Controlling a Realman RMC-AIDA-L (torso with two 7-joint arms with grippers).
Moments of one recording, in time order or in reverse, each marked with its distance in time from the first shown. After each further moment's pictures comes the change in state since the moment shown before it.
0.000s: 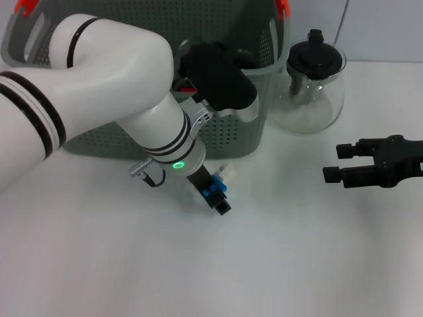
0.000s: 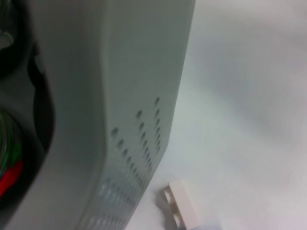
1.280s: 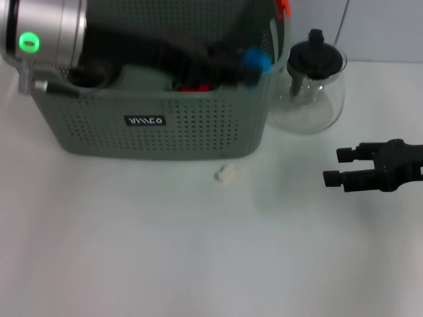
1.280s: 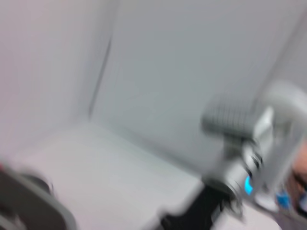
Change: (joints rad) left arm 0.179 0.059 -0.823 0.492 -0.659 0.656 0.369; right arm -0.010 0.003 0.000 0.000 0.000 -0.002 -0.001
